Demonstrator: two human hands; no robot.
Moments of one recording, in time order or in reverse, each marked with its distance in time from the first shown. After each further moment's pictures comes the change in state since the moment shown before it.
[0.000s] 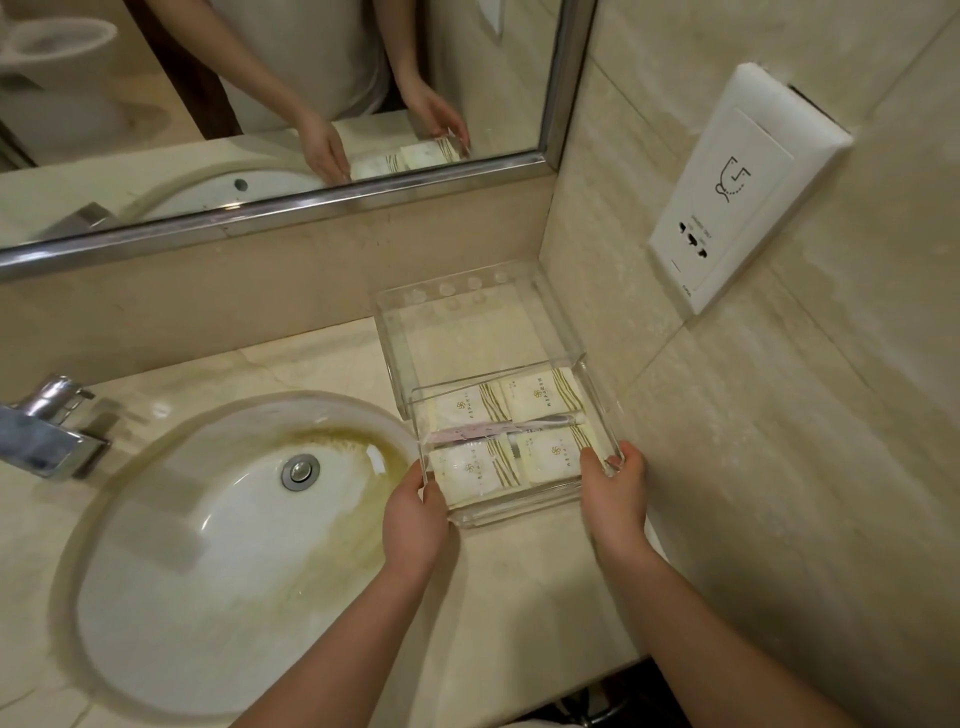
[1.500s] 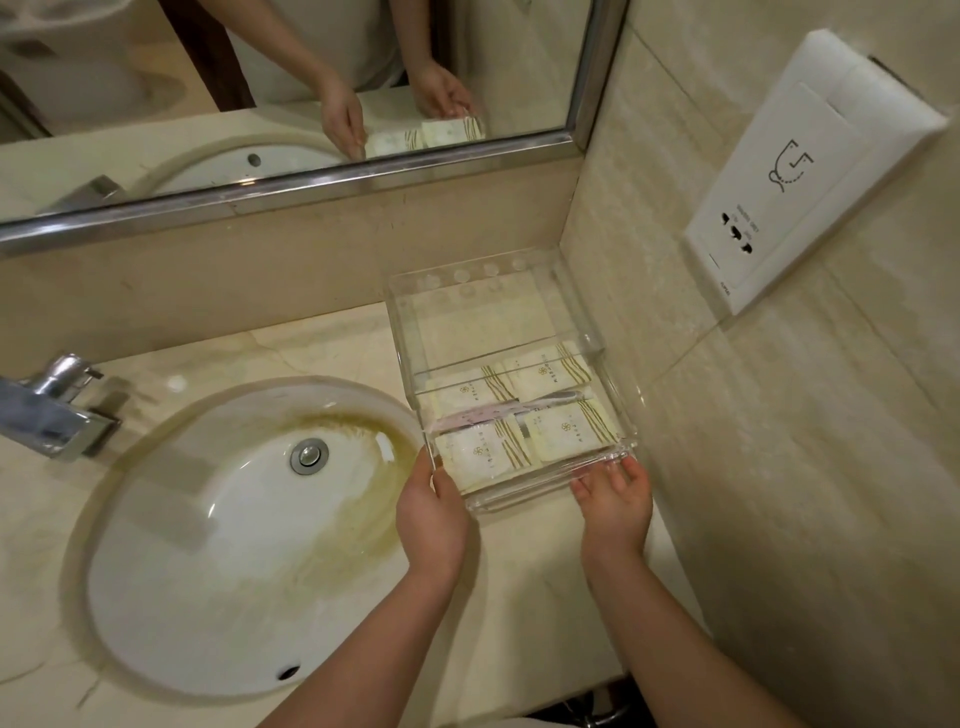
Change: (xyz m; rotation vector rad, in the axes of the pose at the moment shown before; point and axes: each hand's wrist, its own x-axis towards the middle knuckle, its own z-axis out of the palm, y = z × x) left_hand -0.005 0.004 0.018 -0.059 0.227 0.012; right_hand -0.013 0.013 0.019 0.666 -0.026 0.160
